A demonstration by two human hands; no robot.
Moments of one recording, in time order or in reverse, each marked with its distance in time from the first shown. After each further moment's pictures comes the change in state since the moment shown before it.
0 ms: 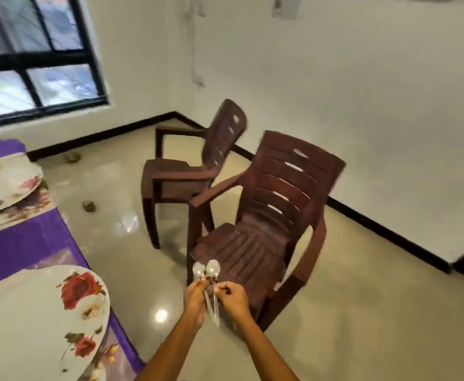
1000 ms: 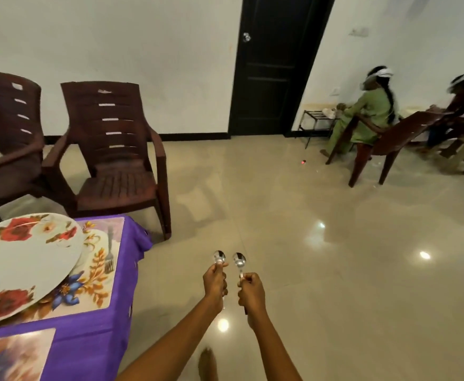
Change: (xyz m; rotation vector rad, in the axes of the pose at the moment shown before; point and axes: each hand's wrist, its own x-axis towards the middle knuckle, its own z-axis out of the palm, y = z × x) left_hand -0.392 -0.131 -0.353 0.792 -0.754 -0.205; right_hand -0.574 0.144 0.245 0.554 1.047 0.410
